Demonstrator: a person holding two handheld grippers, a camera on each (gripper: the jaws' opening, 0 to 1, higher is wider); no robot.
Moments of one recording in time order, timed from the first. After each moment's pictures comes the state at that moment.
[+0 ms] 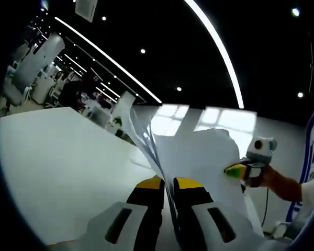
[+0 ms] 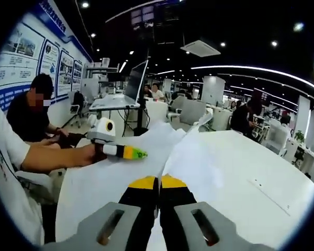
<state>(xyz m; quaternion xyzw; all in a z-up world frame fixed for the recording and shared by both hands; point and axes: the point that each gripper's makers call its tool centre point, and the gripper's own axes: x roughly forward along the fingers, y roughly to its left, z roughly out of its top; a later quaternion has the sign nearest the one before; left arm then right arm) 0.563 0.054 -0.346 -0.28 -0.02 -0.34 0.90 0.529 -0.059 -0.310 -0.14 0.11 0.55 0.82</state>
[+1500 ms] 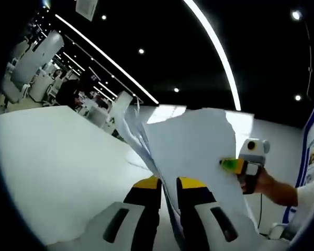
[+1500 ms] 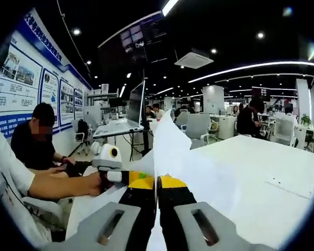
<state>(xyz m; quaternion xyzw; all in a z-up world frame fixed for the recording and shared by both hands) 0.562 0.053 -0.341 -0.29 -0.02 -0.35 0.89 0.535 -0.028 -0.295 -0.03 0.08 0.57 0.82</state>
